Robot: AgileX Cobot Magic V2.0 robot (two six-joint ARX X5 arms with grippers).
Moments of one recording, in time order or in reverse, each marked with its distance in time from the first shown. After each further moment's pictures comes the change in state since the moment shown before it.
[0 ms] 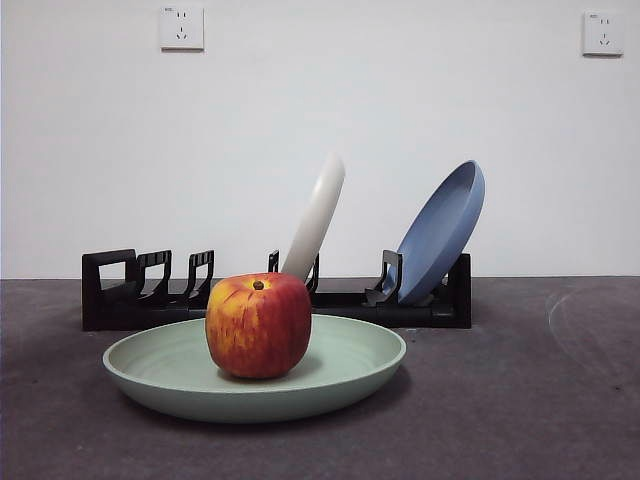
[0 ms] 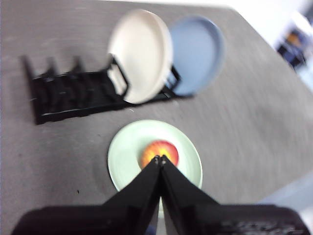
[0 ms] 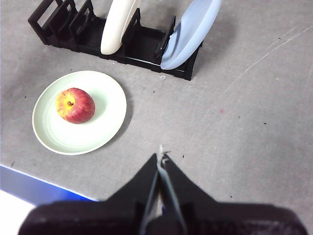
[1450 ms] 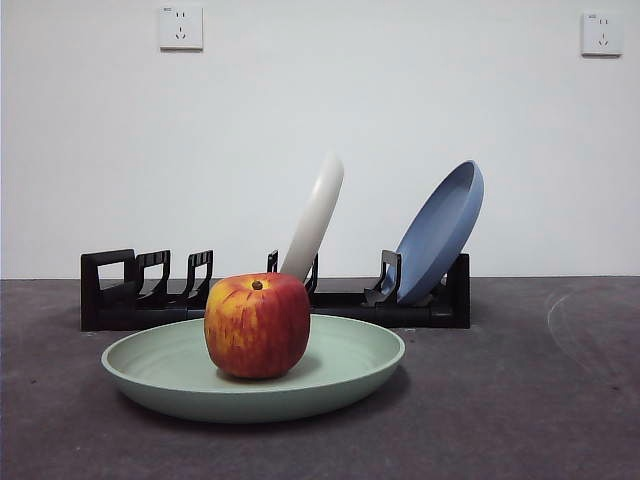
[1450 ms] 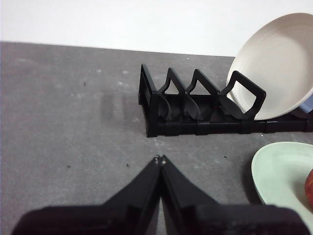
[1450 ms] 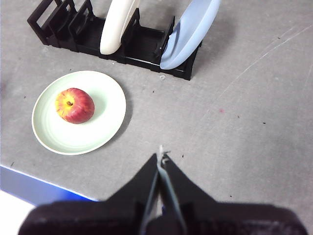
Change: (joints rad) left arm 0.678 -0.648 -1.116 0.793 0.297 0.385; right arm 0.000 0.000 0.000 0.000 0.000 0.000
